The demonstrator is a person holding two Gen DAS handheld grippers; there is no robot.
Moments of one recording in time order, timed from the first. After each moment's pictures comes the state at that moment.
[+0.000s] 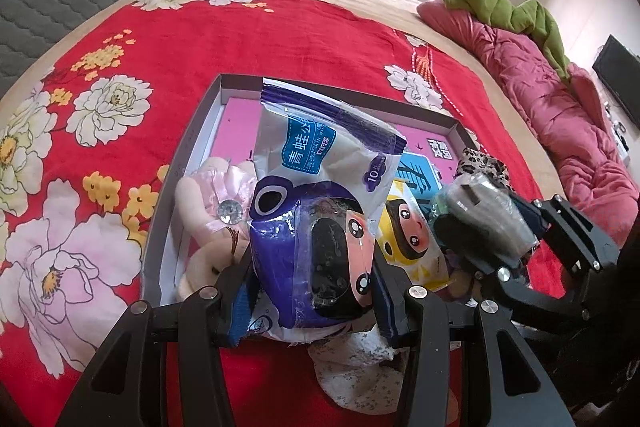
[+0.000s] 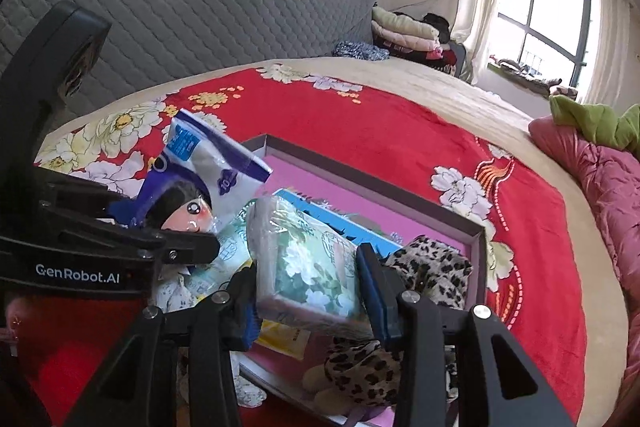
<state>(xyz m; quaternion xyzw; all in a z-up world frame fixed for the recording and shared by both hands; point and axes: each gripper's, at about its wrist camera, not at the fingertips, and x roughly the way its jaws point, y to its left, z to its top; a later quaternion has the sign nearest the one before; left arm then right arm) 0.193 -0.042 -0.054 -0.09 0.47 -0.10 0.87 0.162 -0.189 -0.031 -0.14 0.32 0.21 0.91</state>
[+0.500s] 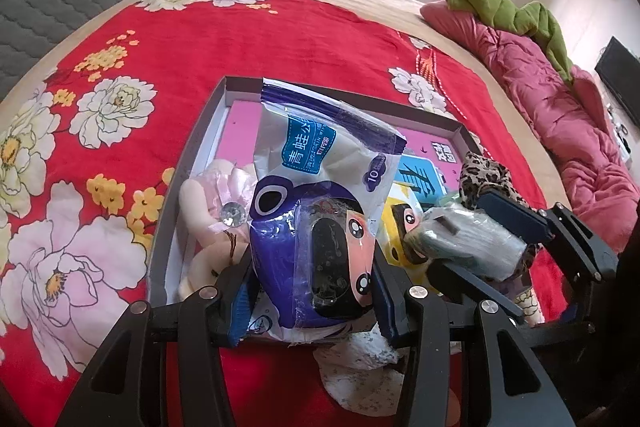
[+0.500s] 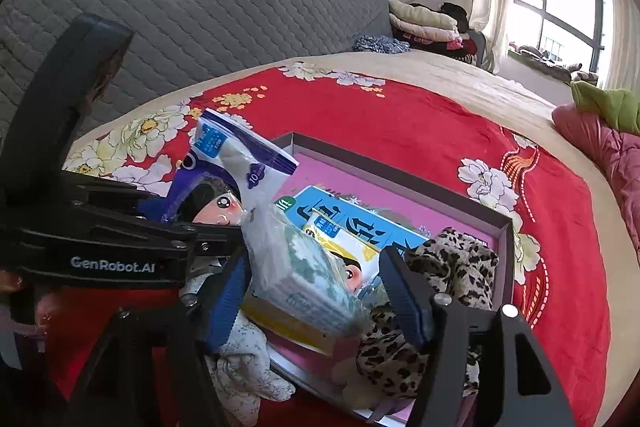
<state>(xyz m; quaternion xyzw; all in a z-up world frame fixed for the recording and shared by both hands) 0.194 -0.039 -0.053 -0.09 0.47 -0.10 0.87 0.159 -0.190 -0.028 -0.11 0.33 0.26 0.90</state>
